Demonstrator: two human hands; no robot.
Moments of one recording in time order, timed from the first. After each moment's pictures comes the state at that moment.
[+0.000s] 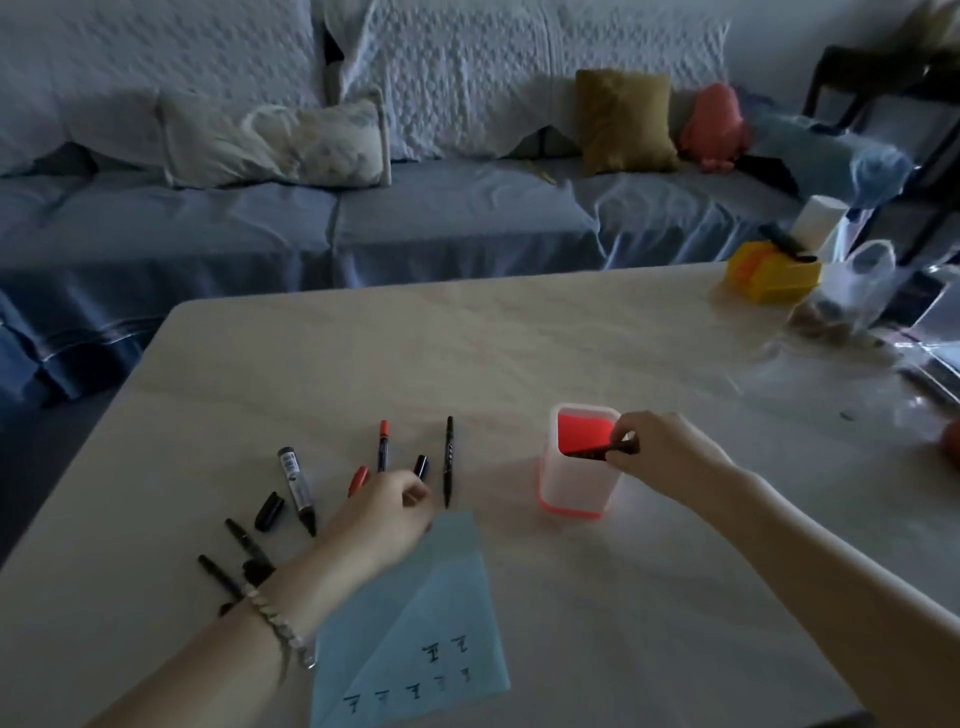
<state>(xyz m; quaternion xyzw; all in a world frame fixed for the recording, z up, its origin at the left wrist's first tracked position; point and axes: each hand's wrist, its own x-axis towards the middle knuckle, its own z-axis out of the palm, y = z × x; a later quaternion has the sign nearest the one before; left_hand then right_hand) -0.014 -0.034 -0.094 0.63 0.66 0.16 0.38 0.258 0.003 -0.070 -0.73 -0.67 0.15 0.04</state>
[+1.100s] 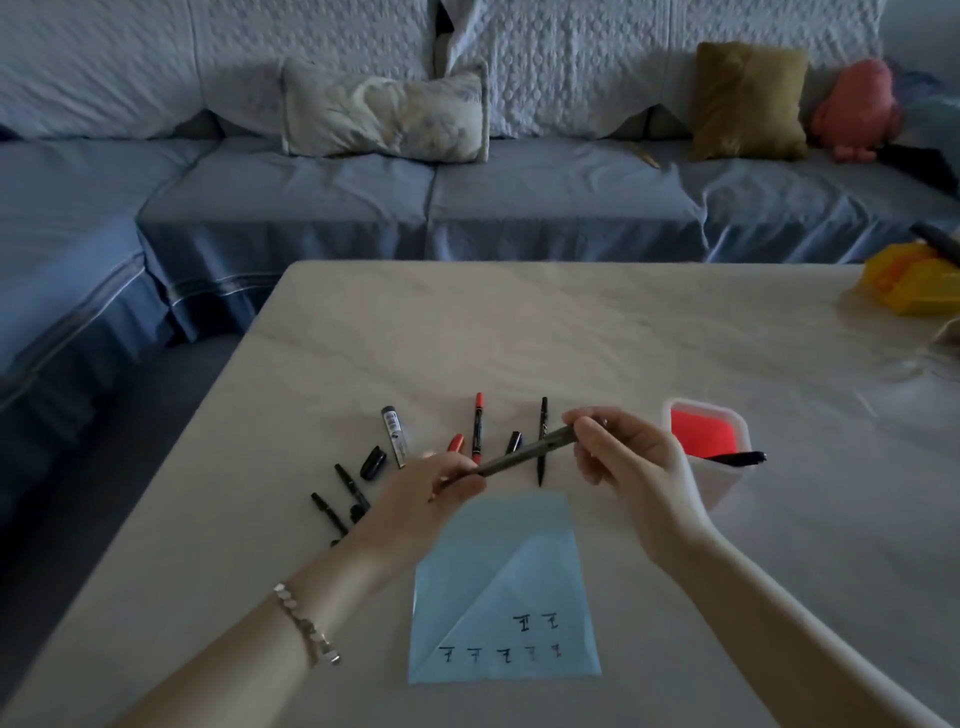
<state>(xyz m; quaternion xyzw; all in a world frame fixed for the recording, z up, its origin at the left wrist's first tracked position) -0.074 -0.059 -0.105 0.67 0.59 0.28 0.35 0.121 -0.043 -0.066 -0.45 -0.51 0.53 0.50</state>
